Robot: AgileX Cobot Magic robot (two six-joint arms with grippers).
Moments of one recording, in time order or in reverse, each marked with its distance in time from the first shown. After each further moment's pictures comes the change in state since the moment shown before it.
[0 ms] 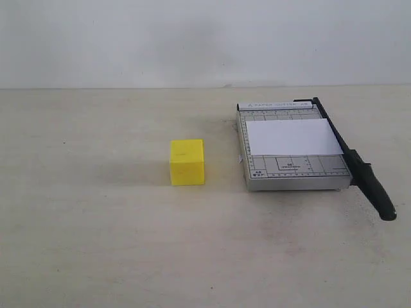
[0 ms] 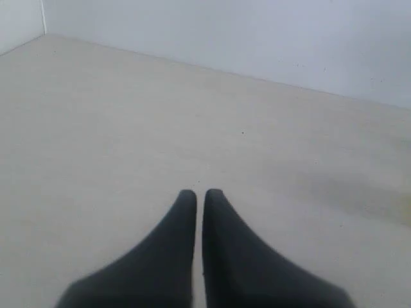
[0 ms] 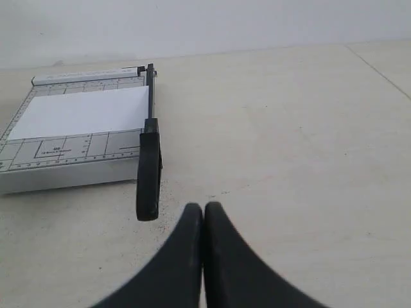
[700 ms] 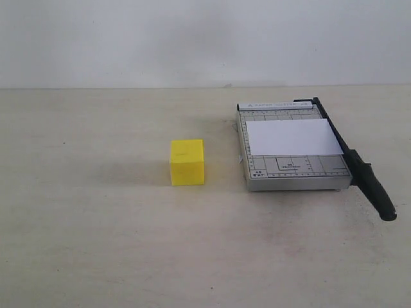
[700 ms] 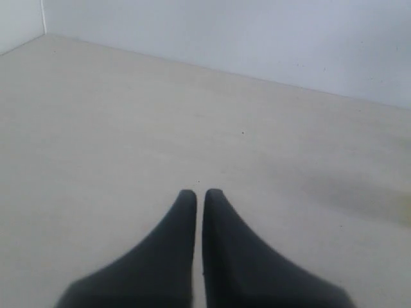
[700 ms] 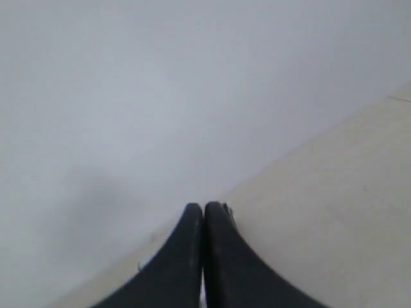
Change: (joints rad) left arm 0.000 0.000 0.000 0.000 0.000 0.000; right arm 0.000 0.000 0.000 0.306 -0.372 0.213
